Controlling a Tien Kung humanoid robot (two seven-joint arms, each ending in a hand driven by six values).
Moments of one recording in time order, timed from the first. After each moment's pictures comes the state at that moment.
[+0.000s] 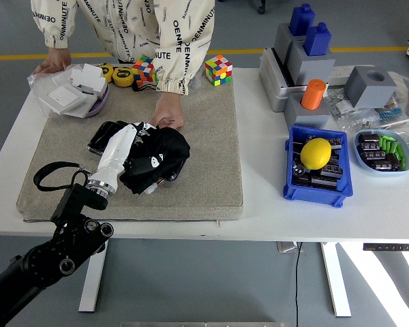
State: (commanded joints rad) left arm -0.42 0.11 -0.91 -0.96 1.64 0.50 -0.13; right arm -0.03 -0.12 1.81 0.21 -1.54 0.01 0.21
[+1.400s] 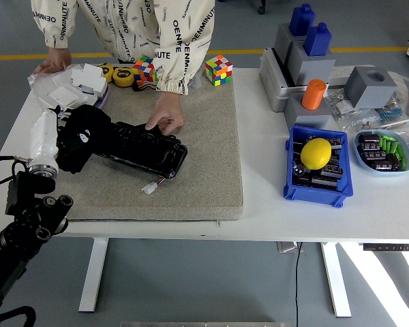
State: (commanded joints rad) left arm -0.48 0.08 -1.28 -0.69 1.74 0.54 -0.15; right arm -0.03 -0.12 1.80 0.21 -1.53 0.01 0.21
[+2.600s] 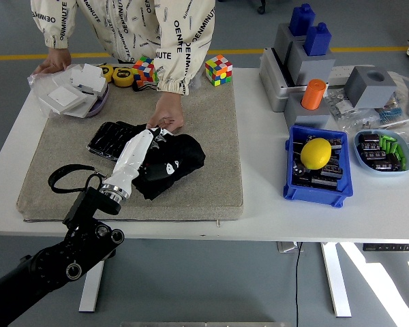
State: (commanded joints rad) left arm -0.44 0.12 -0.75 -1.02 1.56 0.52 -0.12; right arm -0.03 -0.12 1.79 0.22 -1.53 0.01 0.21
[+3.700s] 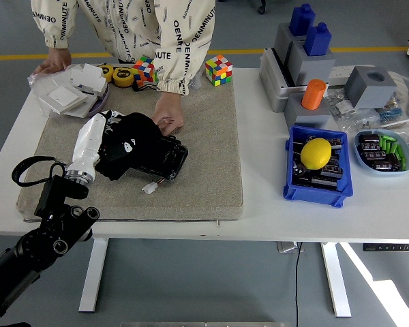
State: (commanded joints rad) left arm -0.48 0.10 -1.03 -0.75 1.61 0.54 -0.19; right arm -0.02 -0.12 1.79 0.22 -1.52 0.01 0.21
